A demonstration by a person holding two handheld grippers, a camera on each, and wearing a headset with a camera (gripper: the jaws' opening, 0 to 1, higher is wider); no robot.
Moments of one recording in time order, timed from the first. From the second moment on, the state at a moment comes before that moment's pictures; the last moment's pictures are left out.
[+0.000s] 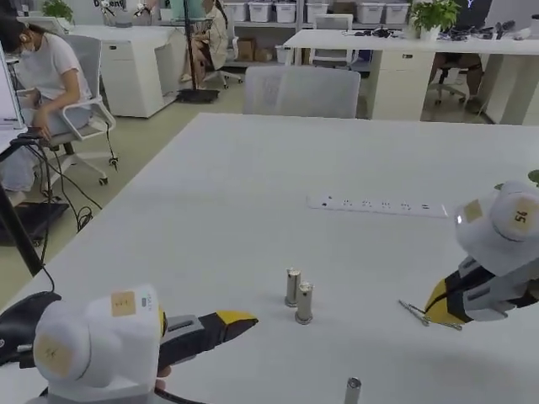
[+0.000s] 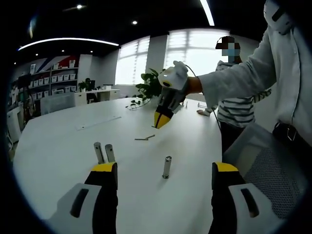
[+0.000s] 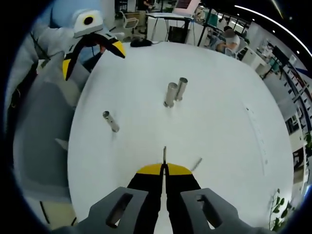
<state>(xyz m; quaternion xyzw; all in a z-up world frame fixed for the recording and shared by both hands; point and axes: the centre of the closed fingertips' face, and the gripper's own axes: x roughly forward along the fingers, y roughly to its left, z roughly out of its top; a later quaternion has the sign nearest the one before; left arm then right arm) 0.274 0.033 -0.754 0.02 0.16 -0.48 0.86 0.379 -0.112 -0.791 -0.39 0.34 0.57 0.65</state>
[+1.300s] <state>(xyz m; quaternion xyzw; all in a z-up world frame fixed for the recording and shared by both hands) 0.242 -0.020 -0.749 0.10 0.14 -0.57 0.80 0.259 -0.072 -0.770 -0.35 0.36 0.66 0.56</state>
